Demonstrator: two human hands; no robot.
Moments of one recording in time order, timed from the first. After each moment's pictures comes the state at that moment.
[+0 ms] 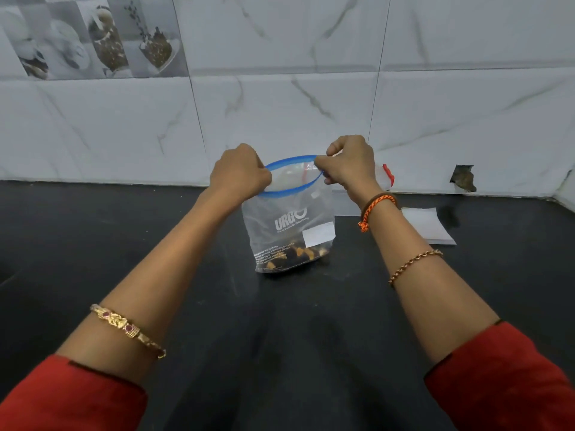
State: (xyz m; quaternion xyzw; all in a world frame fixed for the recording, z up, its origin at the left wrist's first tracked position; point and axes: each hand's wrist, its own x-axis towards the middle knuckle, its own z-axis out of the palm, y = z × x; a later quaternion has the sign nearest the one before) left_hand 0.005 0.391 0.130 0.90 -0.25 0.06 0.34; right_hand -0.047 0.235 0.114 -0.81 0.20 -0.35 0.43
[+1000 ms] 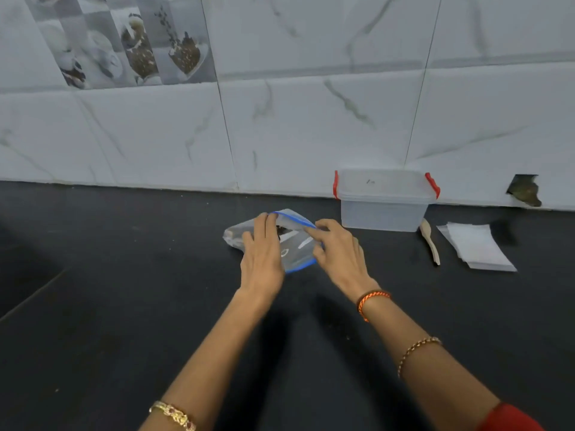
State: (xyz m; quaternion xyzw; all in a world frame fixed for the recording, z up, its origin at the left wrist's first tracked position) left_hand 0.018 0.397 0.011 0.93 -0.23 0.12 0.27; right_hand -0.021 0.267 0.004 -0.96 0.10 -0.19 0.20
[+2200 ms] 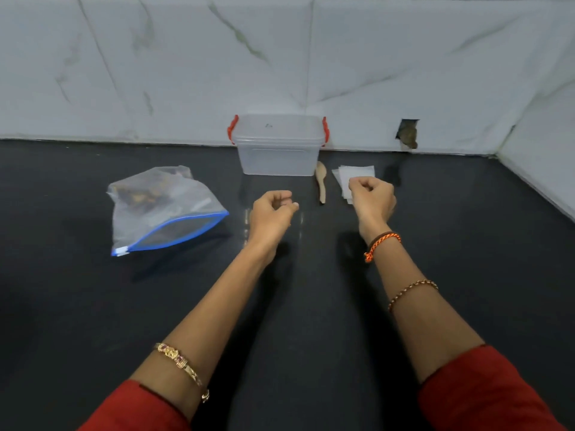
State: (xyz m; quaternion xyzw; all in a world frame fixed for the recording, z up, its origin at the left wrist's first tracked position) left_hand -0.086 0.235 -0.019 0.73 -0.13 -0.15 0.66; right_hand -0.135 0.089 -0.018 -0.66 0.43 -0.37 0.50
